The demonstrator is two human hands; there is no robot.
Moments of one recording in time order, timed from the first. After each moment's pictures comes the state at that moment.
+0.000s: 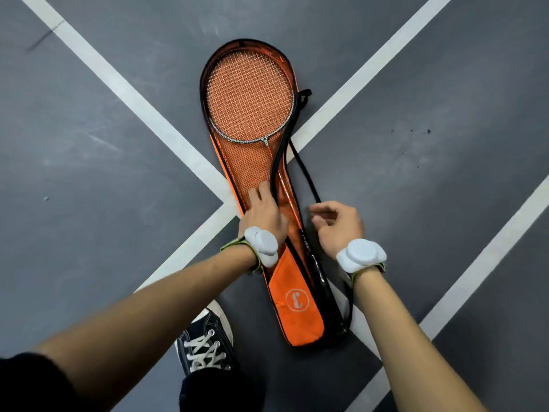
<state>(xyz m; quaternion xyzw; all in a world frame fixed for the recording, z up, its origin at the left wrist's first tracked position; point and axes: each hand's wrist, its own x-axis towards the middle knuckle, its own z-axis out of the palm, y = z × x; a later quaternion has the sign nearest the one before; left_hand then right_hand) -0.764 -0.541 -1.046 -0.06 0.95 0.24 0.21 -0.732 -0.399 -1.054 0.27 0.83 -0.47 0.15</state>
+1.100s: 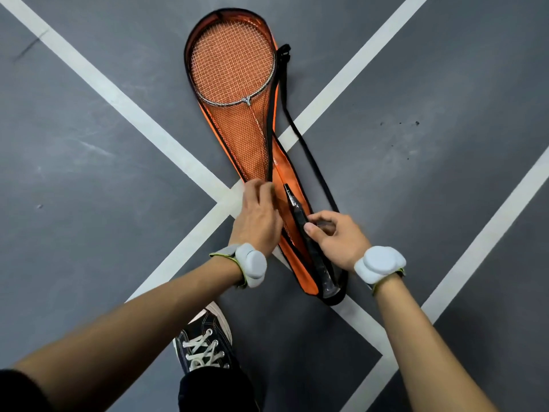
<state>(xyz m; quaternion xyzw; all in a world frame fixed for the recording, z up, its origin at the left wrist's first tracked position) -0.752 -0.549 -1.039 0.07 0.95 0.26 0.13 -0.710 -0.375 -1.042 0.21 0.79 -0.51 0.27</state>
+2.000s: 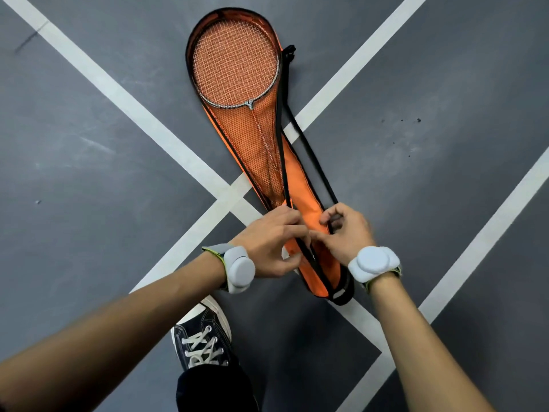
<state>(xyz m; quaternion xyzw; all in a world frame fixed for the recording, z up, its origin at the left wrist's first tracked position) -0.741 -0.559 -1.014 0.38 0.84 0.30 0.23 -0.704 -0.368 -1.053 0.23 0.85 -0.44 0.18</state>
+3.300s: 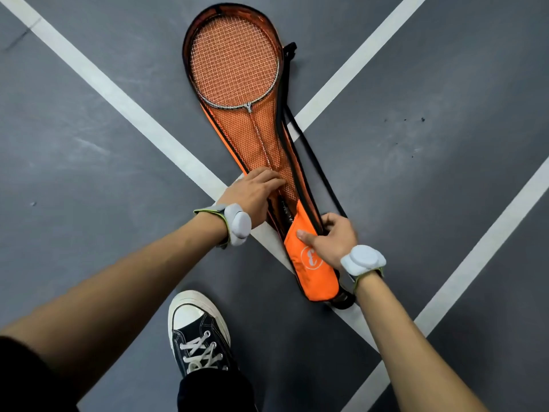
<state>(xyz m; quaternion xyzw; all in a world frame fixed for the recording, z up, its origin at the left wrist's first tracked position) -0.813 -0.576 -1.059 0.29 0.93 0.12 0.21 -0.708 -0.383 -1.092 0.31 0.79 -0.48 0.23</state>
